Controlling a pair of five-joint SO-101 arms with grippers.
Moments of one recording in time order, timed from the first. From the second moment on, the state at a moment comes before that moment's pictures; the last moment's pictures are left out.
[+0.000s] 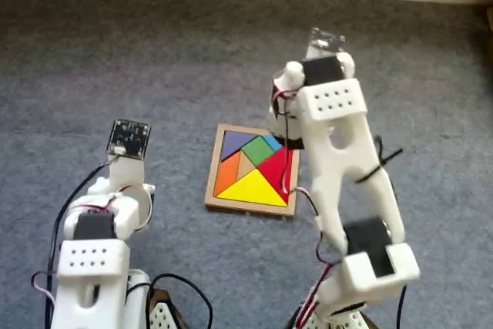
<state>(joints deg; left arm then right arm) -9.4 -67.1 78.4 54.9 -7.3 -19.7 0.7 -8.0 99.5 -26.7</state>
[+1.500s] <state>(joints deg) -9.5 -101.4 89.5 66.9 -7.4 -8.1 -103.9 95.7 63.7 -9.0</state>
